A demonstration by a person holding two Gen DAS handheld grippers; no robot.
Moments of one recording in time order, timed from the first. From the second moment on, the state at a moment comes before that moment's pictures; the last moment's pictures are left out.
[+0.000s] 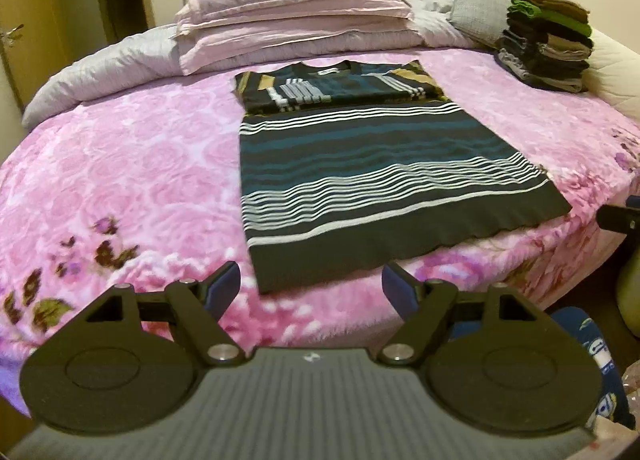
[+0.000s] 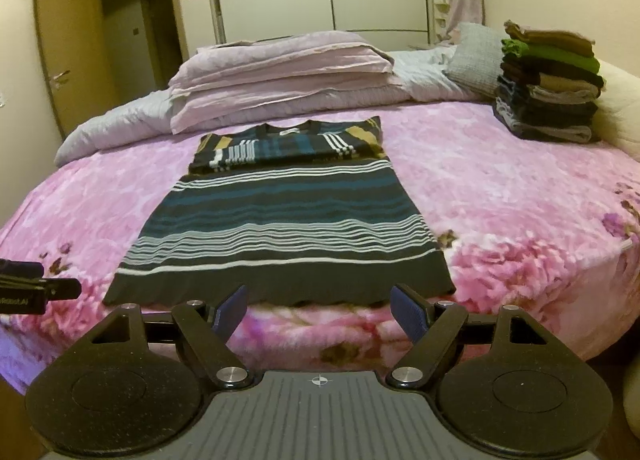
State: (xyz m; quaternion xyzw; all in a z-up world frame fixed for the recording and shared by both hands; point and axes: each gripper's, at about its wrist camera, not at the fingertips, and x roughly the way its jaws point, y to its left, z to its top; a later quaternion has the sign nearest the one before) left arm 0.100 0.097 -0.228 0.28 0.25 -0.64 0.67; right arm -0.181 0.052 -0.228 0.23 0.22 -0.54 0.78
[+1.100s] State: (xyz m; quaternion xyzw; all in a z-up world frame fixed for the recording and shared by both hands) left arm 0.259 -0.040 -0.355 0.02 0.51 -0.67 0.53; right arm -0.316 -0.187 -0.349 0.53 0.09 -0.39 0.75
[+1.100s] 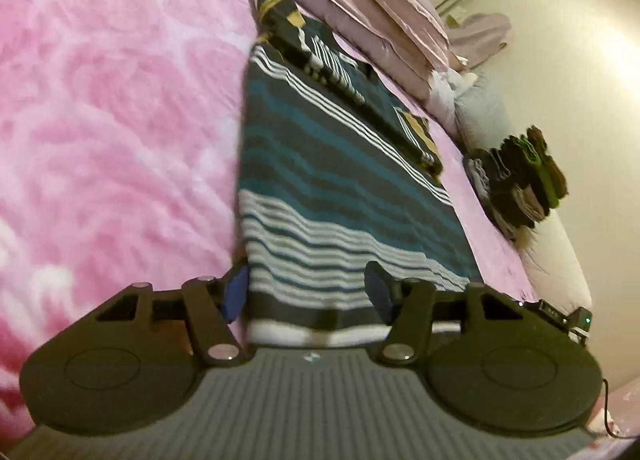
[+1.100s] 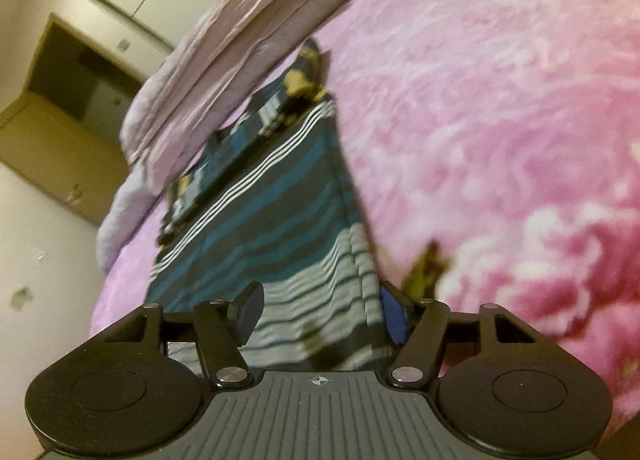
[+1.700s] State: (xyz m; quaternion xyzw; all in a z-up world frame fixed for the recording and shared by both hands) left arm 0.260 -0.023 -0.367 -0.02 0.55 -0.66 0.51; right arm -0.331 -0.170 -0.351 0.59 0.06 -0.35 0.72
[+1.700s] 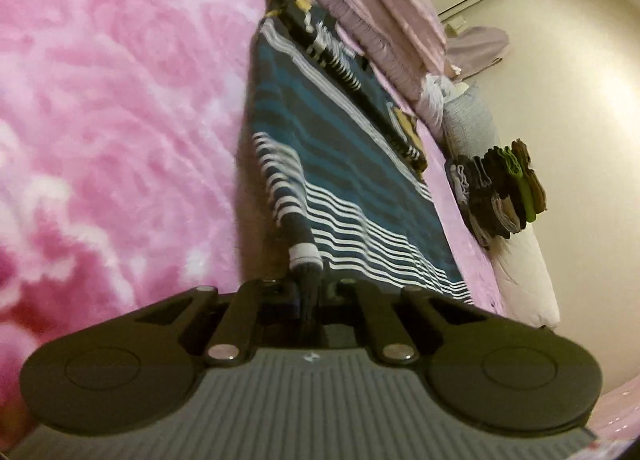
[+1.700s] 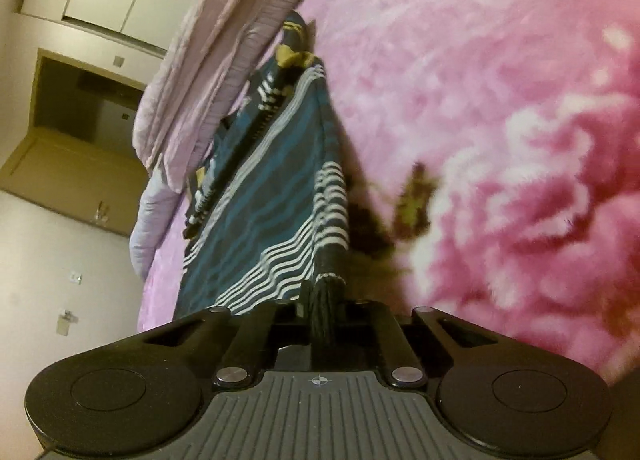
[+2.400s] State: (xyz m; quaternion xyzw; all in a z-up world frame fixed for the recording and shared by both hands) left arm 0.280 0.158 -0.313 -0.08 0.50 -0.68 0.53; right arm -0.342 0.022 -0.283 0.58 0.02 -0.35 0.74
